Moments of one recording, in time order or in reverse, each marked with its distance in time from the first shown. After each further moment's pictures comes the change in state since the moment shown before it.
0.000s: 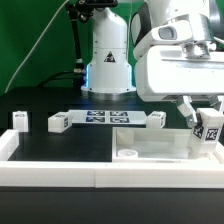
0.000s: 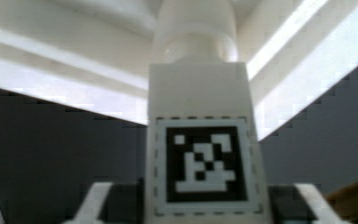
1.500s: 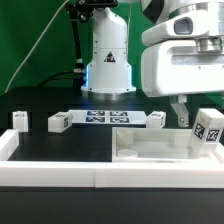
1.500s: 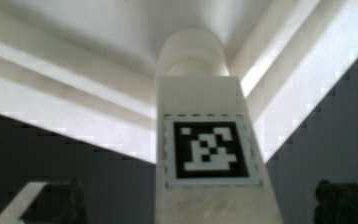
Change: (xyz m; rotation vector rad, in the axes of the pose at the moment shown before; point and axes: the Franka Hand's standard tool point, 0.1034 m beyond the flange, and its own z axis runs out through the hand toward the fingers) arm 0.006 0.002 -0.002 0.079 -0.361 -0.020
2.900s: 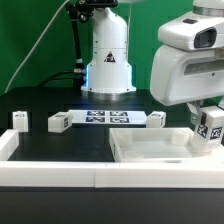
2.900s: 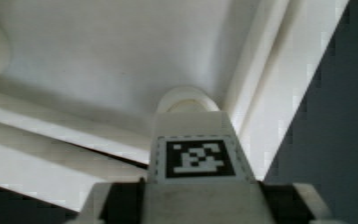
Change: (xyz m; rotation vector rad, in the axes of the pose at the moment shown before) arm 0.001 -0.003 -0.001 0.078 -0.341 0.164
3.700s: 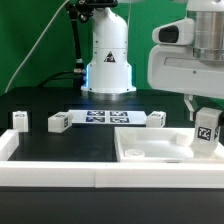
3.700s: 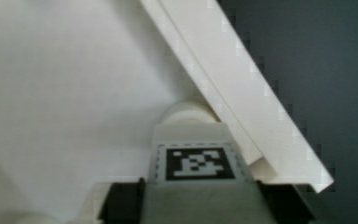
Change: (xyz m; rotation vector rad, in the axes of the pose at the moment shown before) arm -0.004 -0.008 0.006 0.036 0.019 1.028
